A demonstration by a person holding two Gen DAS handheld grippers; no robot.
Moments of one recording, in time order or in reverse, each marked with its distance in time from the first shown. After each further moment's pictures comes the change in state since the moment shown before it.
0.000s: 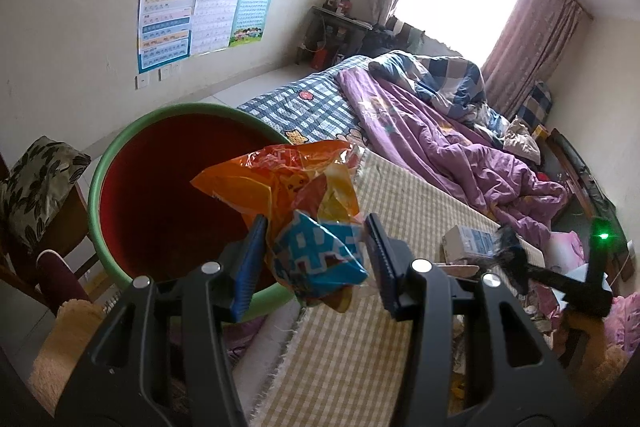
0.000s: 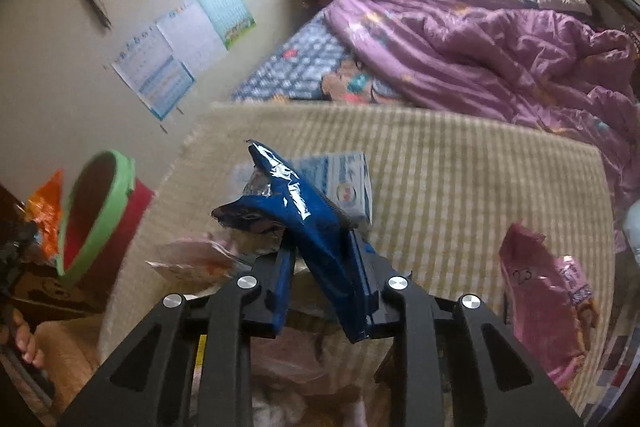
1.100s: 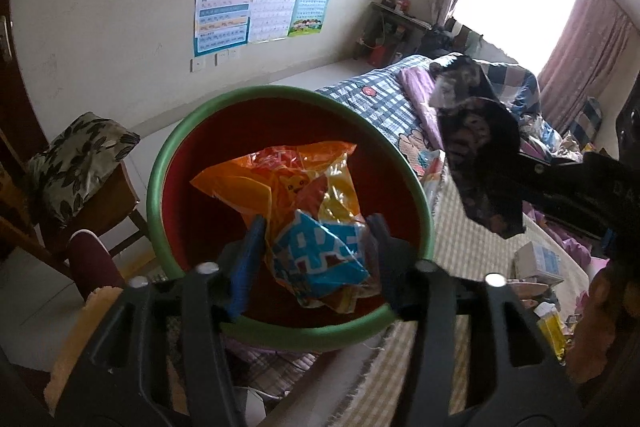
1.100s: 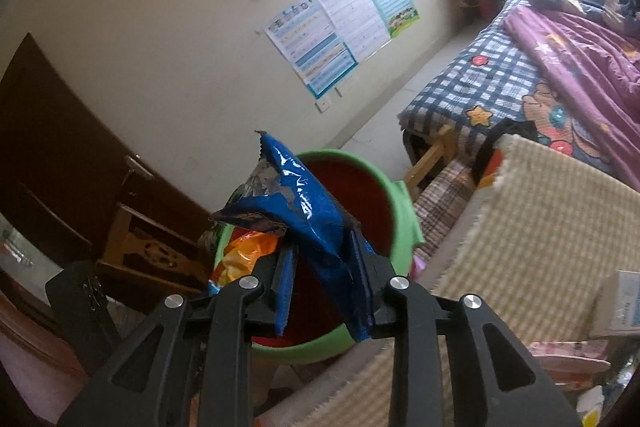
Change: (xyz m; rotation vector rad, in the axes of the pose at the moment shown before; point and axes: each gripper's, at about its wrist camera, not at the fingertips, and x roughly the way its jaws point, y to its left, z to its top) left arm 0.022 0.050 -0.001 -0.091 0.018 0.199; right arm 0.060 0.261 0.044 -0.215 0.088 0.485
